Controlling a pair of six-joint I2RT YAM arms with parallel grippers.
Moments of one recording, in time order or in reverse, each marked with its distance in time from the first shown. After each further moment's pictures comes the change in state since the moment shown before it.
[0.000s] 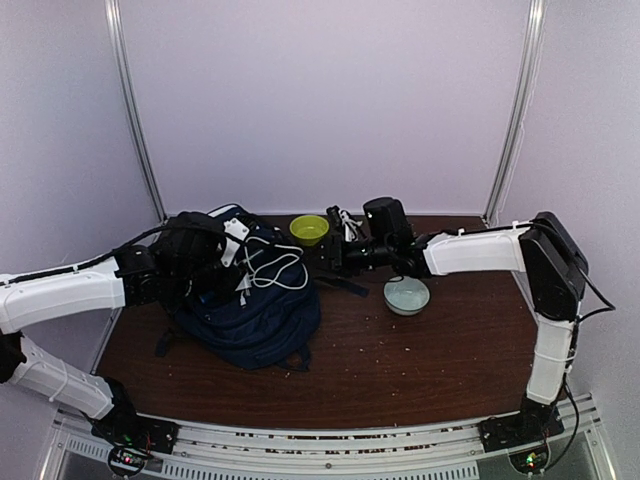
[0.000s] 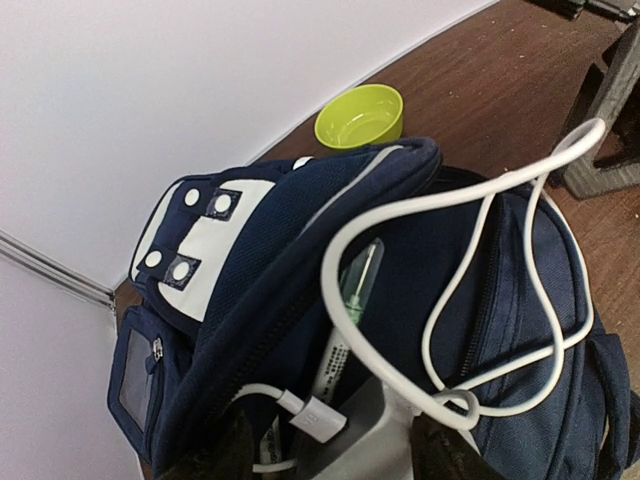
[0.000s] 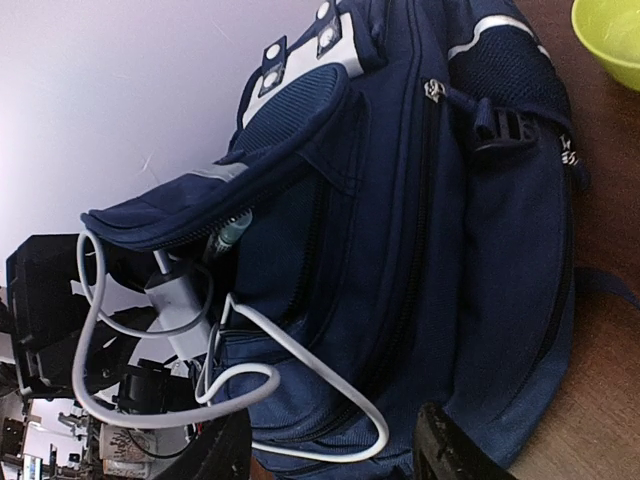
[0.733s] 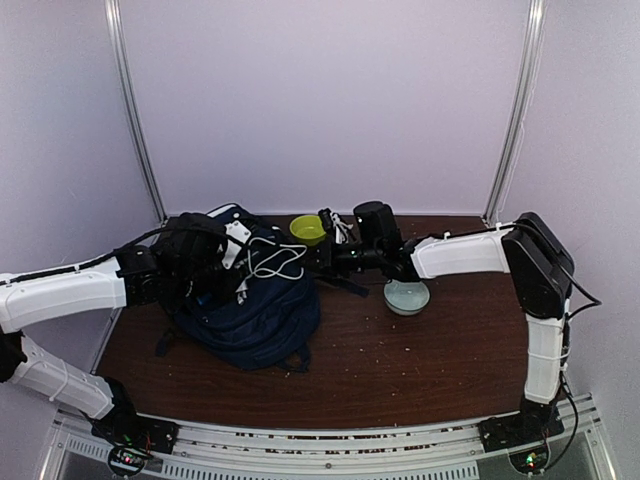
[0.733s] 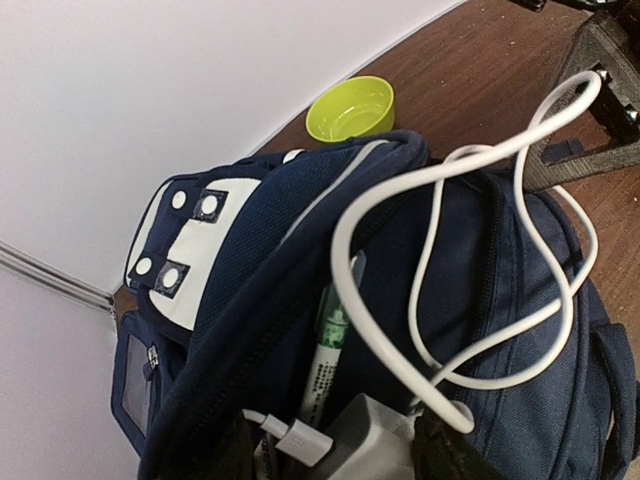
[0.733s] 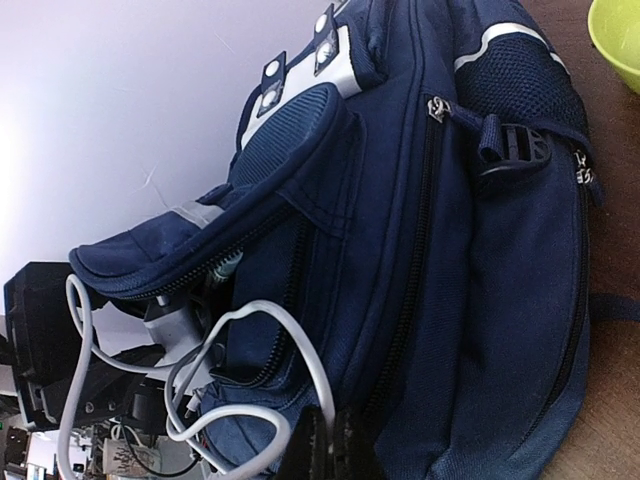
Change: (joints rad) left arm 0.001 0.006 -0.001 -0.008 0.009 0.029; right arm 0.023 0.084 0.050 0.076 0.005 0.064
